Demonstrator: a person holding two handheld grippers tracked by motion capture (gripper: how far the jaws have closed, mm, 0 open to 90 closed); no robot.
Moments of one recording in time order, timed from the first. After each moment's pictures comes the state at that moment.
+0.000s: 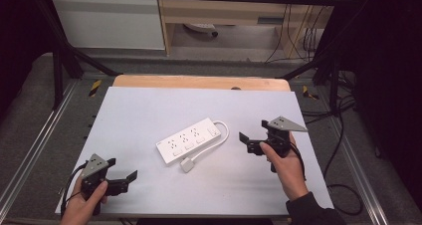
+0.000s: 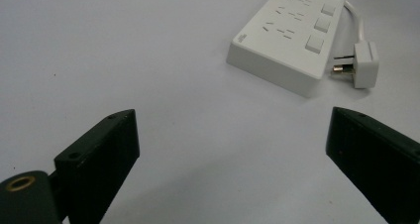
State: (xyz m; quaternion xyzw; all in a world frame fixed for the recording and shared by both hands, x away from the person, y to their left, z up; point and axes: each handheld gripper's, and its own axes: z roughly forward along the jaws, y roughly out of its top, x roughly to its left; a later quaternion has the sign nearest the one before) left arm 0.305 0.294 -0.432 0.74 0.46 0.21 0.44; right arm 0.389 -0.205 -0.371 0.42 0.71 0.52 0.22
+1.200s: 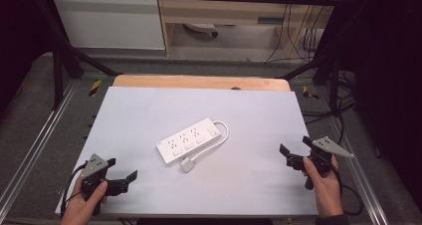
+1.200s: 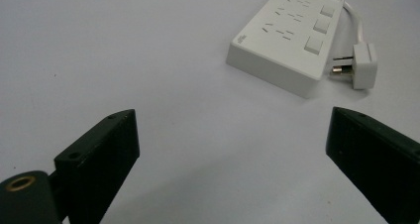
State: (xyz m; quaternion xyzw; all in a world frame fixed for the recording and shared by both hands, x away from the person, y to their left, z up) left arm 0.304 0.294 -0.432 0.74 0.46 0.21 0.44; right arm 0.350 -0.311 -0.408 0.49 0.66 0.50 0.28
